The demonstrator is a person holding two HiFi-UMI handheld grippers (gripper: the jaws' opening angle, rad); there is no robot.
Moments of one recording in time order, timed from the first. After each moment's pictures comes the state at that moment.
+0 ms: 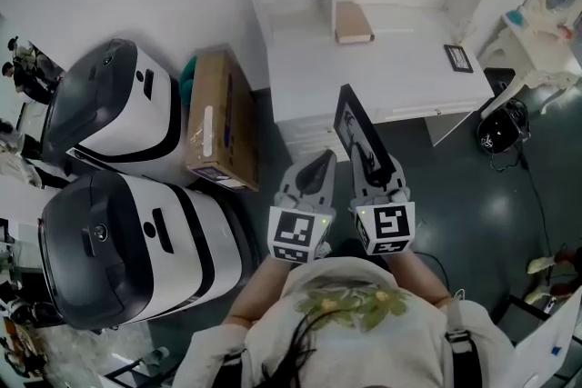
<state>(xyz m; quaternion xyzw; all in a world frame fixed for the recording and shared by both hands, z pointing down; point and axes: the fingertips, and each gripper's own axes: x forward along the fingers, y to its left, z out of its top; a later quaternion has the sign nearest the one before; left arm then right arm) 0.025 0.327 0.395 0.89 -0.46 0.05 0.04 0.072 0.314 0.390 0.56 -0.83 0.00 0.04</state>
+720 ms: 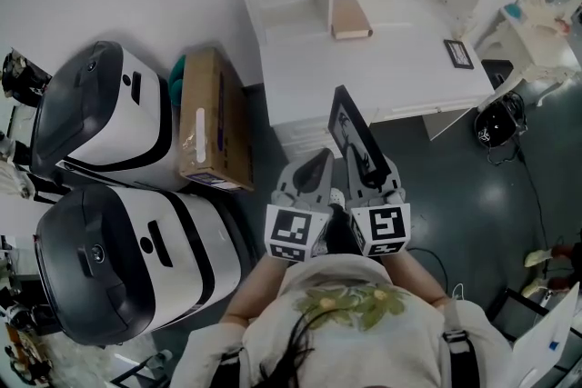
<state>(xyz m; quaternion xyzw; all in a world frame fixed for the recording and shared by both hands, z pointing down) 0.015 0.279 0.418 0.89 -0.44 0.05 0.06 0.059 0.271 0.412 0.56 -0.82 0.01 0.05</state>
